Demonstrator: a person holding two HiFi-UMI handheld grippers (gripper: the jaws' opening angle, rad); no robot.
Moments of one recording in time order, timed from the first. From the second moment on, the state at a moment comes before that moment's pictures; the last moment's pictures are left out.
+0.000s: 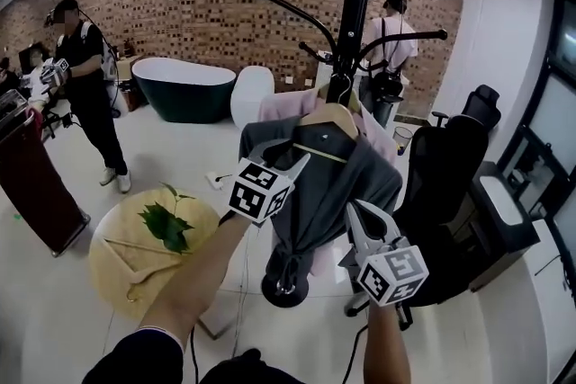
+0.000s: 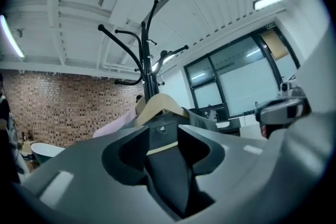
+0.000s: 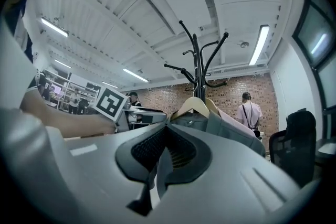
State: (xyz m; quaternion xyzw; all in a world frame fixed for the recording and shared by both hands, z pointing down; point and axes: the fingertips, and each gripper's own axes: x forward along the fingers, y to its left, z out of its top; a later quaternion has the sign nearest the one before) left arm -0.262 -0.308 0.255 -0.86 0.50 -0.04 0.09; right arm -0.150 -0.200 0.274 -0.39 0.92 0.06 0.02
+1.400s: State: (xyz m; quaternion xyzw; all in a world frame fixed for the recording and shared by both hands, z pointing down) left arm -0.255 -0.417 0.226 -0.79 0.50 -0.22 0.28; right arm -0.133 -0.236 0.279 -0.47 0.88 0.07 0.01
